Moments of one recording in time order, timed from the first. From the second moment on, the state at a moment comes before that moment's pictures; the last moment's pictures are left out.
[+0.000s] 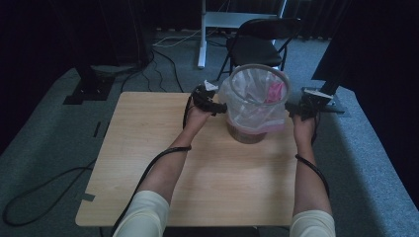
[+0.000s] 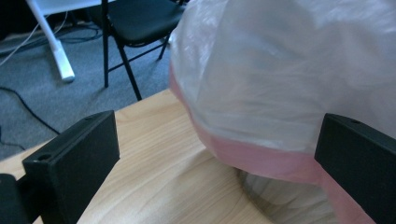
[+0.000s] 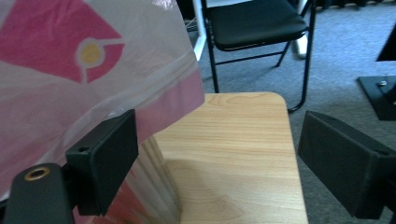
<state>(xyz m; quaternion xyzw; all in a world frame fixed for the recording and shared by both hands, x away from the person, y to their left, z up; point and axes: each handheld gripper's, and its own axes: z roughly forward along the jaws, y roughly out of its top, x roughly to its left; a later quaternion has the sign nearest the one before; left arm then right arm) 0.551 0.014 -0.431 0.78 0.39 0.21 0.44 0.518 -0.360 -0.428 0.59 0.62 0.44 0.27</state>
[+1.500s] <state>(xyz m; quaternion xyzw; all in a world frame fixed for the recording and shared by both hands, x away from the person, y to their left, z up) 0.539 0.110 -0.436 0.77 0.43 0.23 0.42 0.515 -0.267 -0.437 0.48 0.71 0.48 0.20</state>
